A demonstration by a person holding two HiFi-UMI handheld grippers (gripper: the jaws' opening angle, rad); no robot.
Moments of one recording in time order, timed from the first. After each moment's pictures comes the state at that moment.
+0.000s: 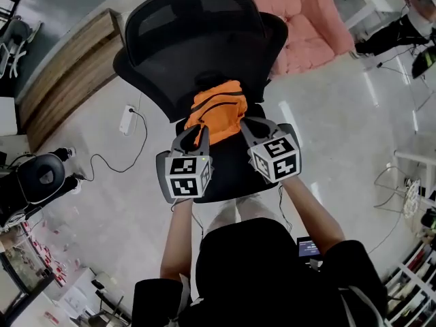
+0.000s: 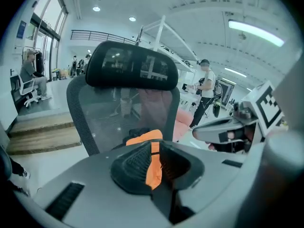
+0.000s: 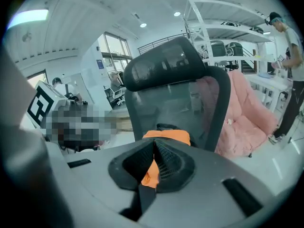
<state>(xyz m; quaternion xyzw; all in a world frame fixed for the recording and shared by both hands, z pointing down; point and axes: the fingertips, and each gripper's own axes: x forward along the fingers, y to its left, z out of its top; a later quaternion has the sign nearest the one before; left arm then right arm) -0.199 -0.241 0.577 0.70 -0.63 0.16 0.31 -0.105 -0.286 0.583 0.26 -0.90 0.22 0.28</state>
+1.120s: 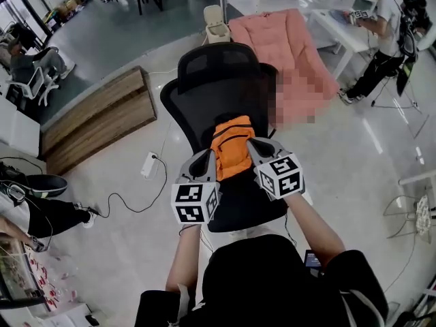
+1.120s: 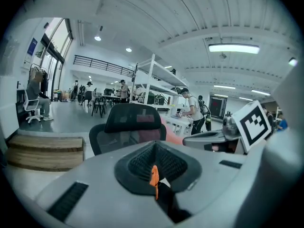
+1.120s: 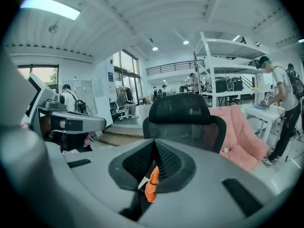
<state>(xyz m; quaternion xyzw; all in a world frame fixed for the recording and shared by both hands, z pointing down) -0.190 -0.121 0.390 0.73 -0.66 0.07 0.18 -0.103 -0.187 0.422 0.29 -0.93 0.11 0.18</state>
